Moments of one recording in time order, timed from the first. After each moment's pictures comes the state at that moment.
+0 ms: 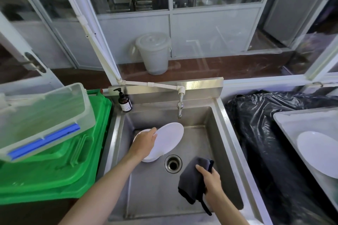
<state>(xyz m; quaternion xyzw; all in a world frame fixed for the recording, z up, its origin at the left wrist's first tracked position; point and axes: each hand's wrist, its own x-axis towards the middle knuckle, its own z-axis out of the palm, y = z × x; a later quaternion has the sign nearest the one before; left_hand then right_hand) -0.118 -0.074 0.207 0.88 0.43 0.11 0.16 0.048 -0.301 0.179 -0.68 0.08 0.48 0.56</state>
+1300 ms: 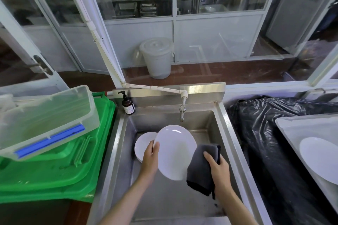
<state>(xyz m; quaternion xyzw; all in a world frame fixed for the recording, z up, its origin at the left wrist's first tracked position) -0.112 -0.163 0.232 0.54 0.53 0.30 0.58 0.067 -0.295 0.224 -0.71 -0.09 0.38 0.59</state>
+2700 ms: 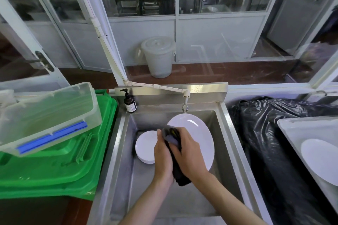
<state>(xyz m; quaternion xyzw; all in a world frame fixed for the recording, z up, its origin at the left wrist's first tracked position) -0.075 -0.199 0.302 0.30 0.47 0.41 0.72 0.002 -0.239 0.307 -0.69 -0.54 0.19 0.44</state>
